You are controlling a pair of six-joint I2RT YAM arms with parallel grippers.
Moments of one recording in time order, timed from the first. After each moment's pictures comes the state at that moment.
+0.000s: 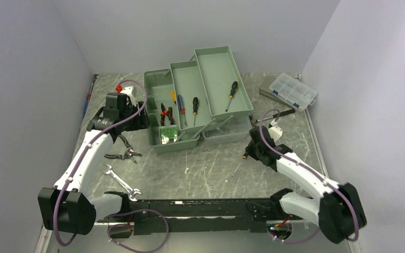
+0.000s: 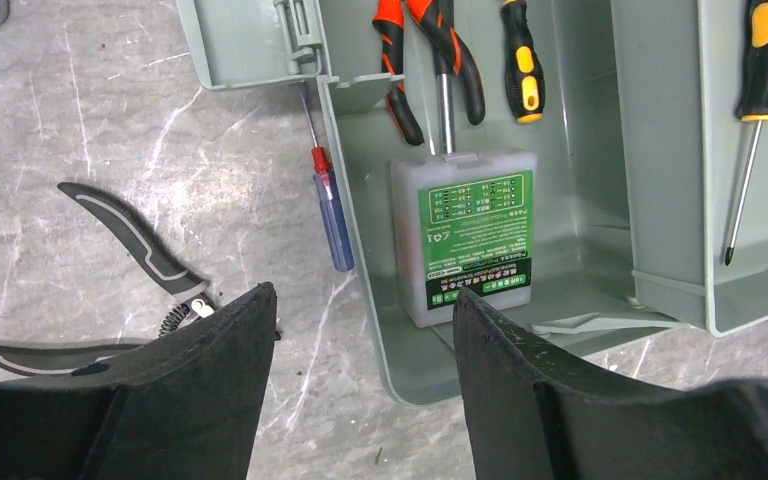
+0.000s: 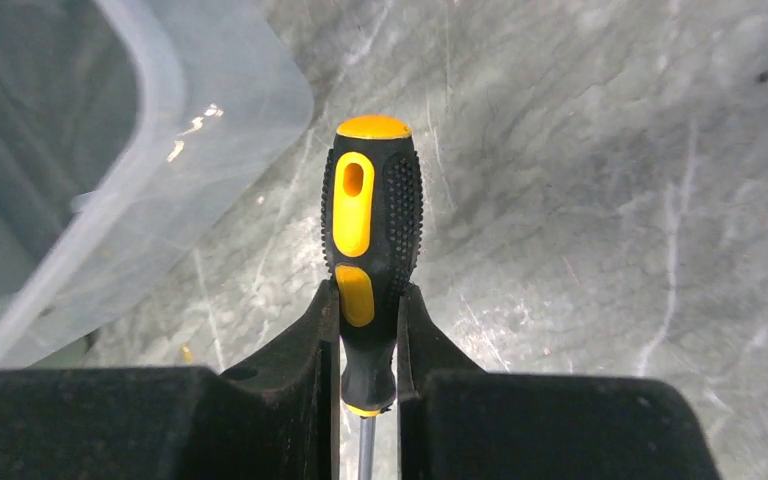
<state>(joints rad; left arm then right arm) -0.15 1.17 1.02 -0.60 0.08 -0.28 0.45 1.11 0.54 -0.38 0.32 0.98</state>
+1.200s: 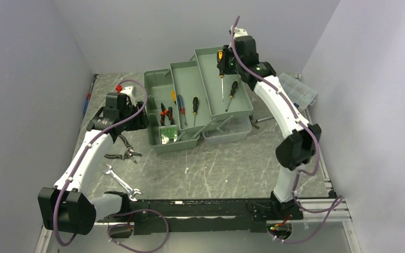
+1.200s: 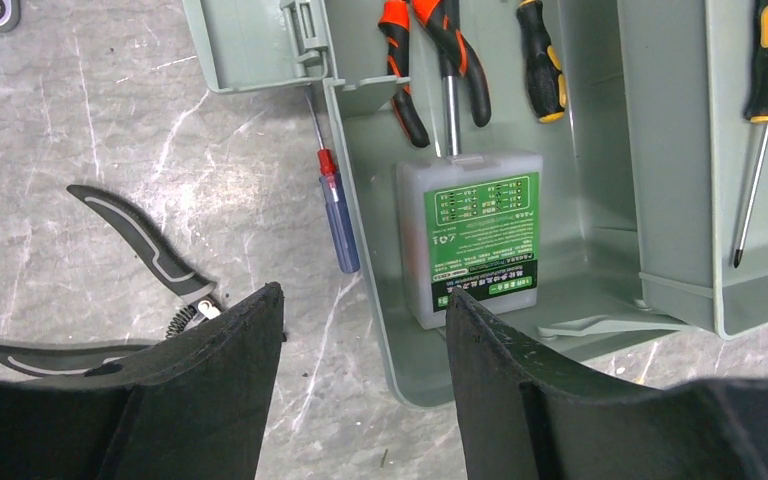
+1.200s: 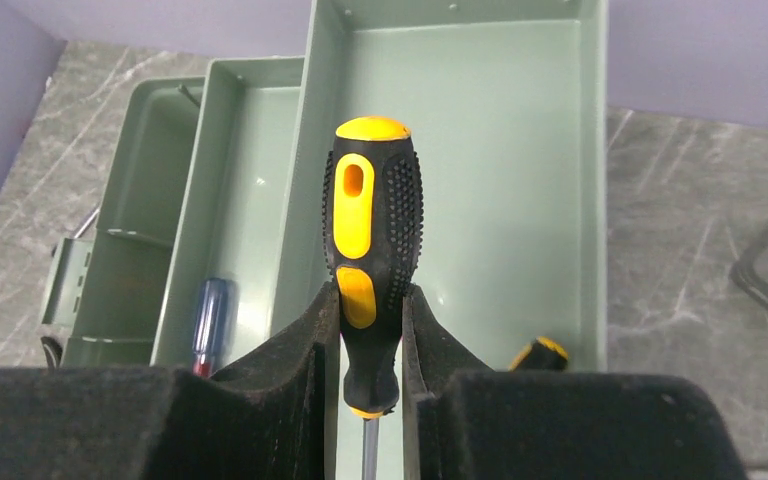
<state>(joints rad) -0.15 1.17 1.02 -0.60 0.08 -0.27 0.41 1.81 1.94 -0.54 0.04 0.26</state>
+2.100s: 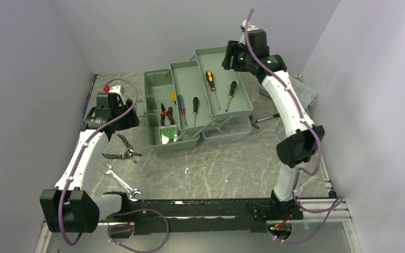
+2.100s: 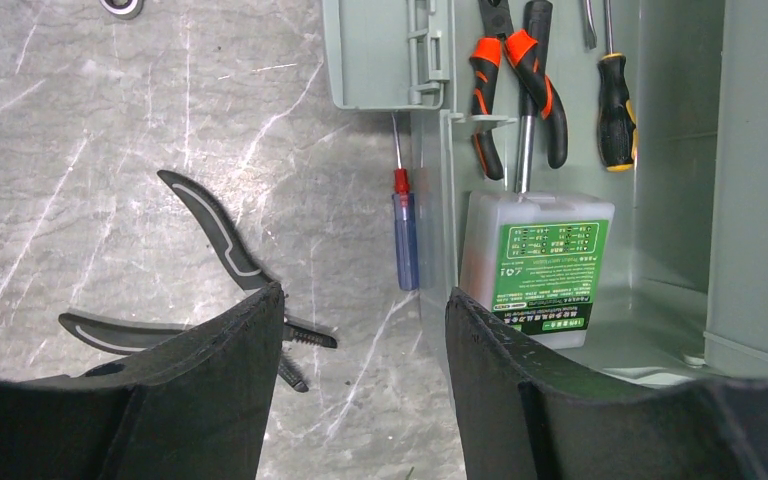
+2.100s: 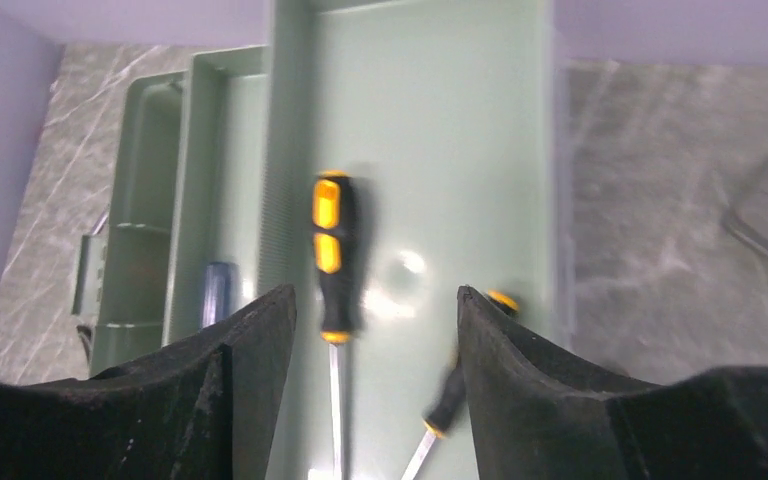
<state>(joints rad) -0.03 1.17 1.02 -0.60 0.04 -0.27 0.36 1.94 2.20 -0.76 -0.05 0.30</state>
